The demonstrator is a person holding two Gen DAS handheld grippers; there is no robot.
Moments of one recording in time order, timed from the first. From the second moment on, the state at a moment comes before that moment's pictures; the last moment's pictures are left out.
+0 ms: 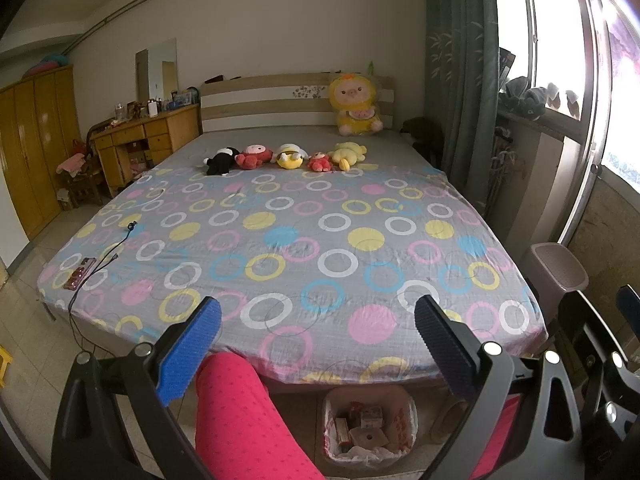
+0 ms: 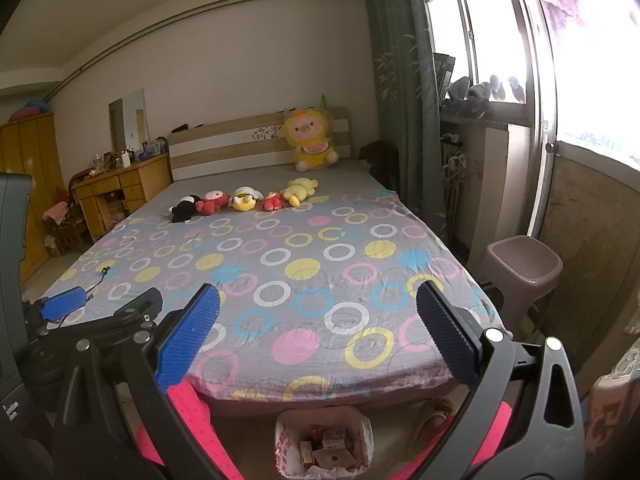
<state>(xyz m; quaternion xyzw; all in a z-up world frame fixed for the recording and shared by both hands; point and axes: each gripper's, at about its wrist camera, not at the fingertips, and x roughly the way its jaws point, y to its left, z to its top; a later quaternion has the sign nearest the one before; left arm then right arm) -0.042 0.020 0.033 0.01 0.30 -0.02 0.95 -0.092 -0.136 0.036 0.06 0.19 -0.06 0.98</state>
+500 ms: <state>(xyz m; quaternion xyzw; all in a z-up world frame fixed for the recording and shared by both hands) -0.048 0.024 0.035 0.01 0.29 -0.02 0.96 -0.094 -0.135 0.037 0.05 0.19 -0.06 0.98</state>
